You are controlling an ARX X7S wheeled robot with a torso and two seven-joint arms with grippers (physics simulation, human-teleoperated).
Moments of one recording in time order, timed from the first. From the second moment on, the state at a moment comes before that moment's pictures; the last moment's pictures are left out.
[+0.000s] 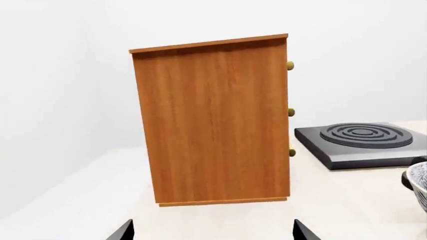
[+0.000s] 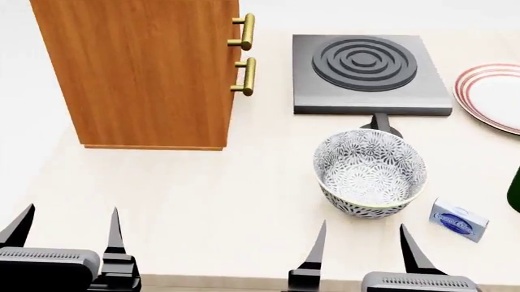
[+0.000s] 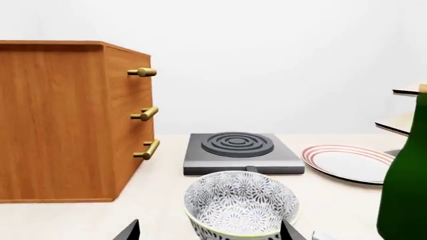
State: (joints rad) left arm -0.15 -0.16 0.20 0.32 -0.07 -0.32 -0.26; right arm 0.08 0.18 -0.11 -0.36 0.17 0.27 0.20
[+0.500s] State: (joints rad) left arm -0.15 -0.18 0.21 0.32 -0.09 -0.32 -0.28; right arm 0.08 0.20 -0.13 -0.36 0.19 0.27 0.21
